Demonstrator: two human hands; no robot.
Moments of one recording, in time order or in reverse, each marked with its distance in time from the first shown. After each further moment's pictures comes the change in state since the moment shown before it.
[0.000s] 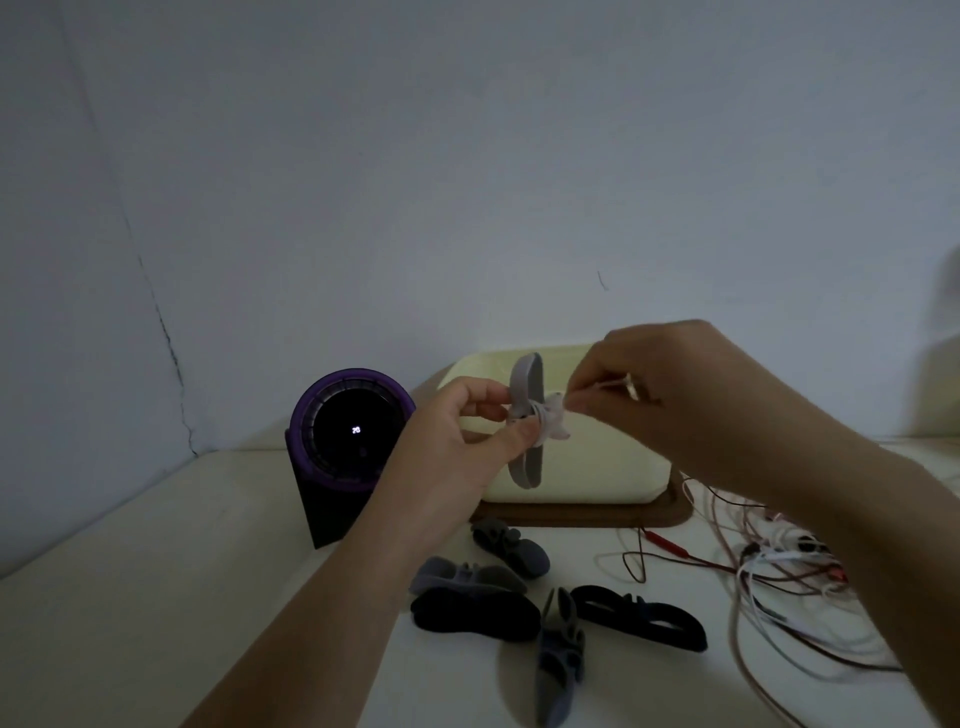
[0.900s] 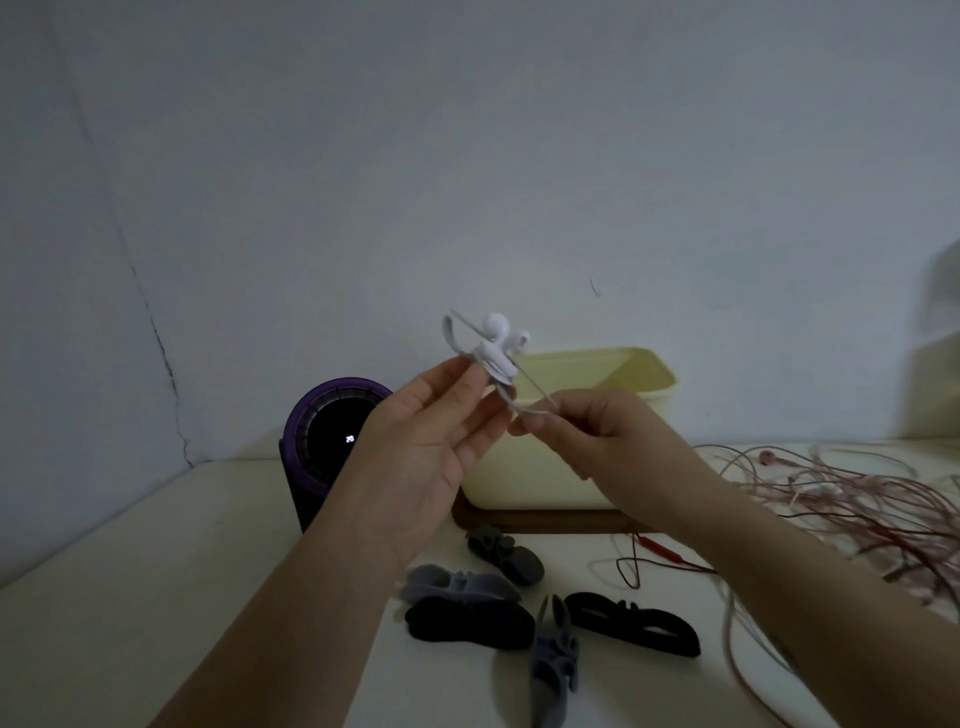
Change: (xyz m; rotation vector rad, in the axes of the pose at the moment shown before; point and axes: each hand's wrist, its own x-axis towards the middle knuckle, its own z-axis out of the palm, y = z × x) left_hand 0.002 0.016 -0.006 -0.896 -0.092 -0.068; right_hand -0.003 0.008 0.053 0.627 -0.024 0.269
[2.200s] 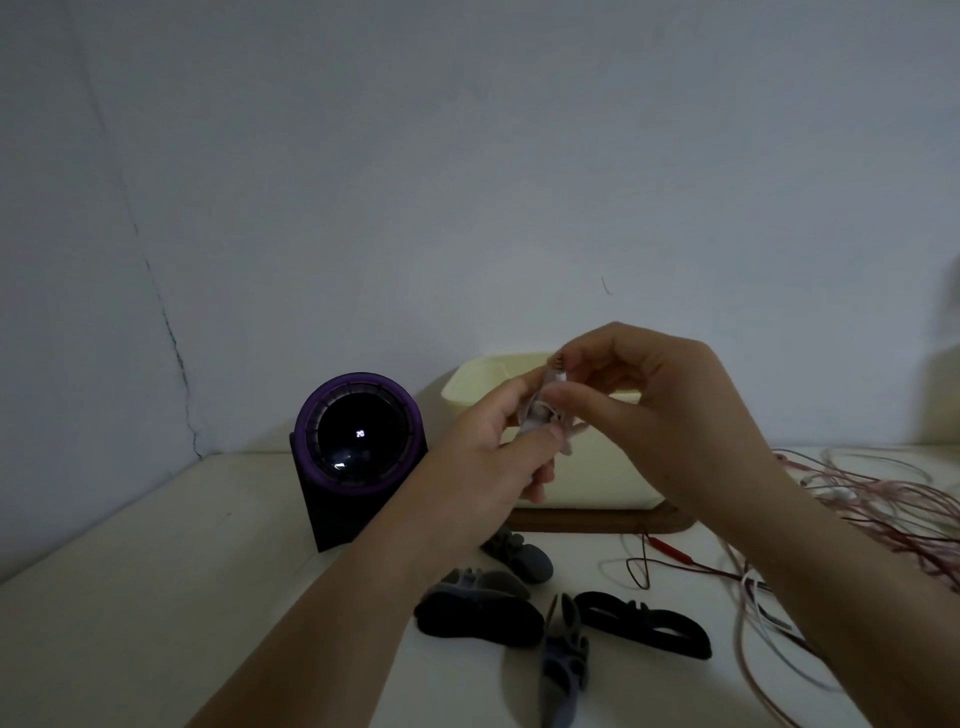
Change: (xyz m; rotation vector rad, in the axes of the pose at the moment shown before) left_hand -0.004 -0.017 0.004 0.659 -0.196 0.011; right_hand -0.004 -0.024 -0.012 -0.102 0.289 -0.235
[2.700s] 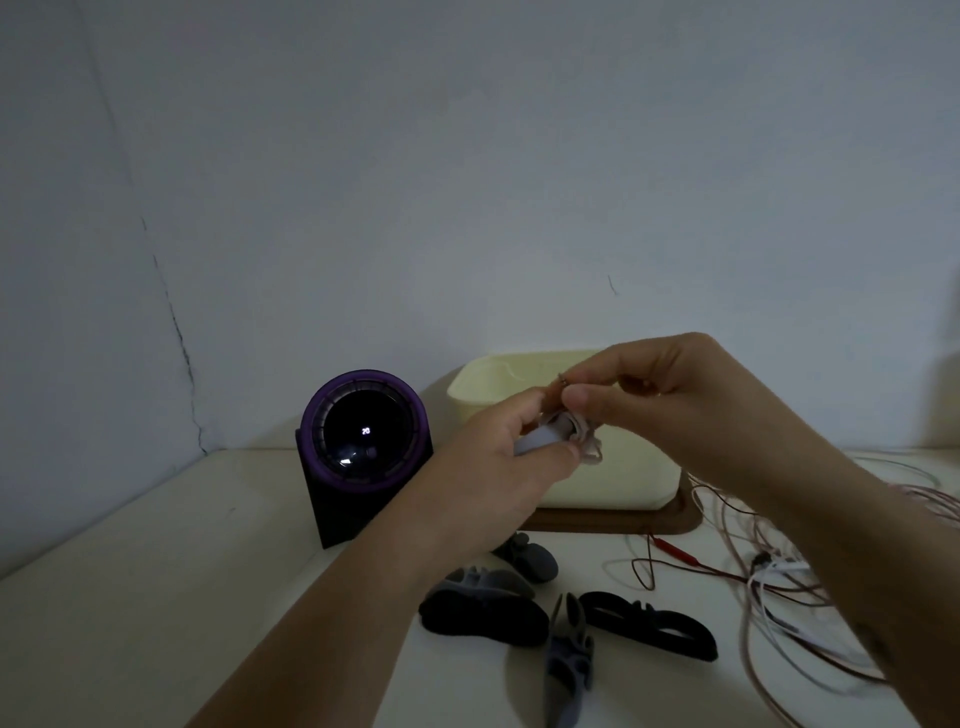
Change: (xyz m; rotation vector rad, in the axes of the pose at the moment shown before) left_hand -0.008 0.015 0.001 0.212 -0.064 -0.001; right_hand 0.006 0.002 -0.015 0.070 -0.258 0.159
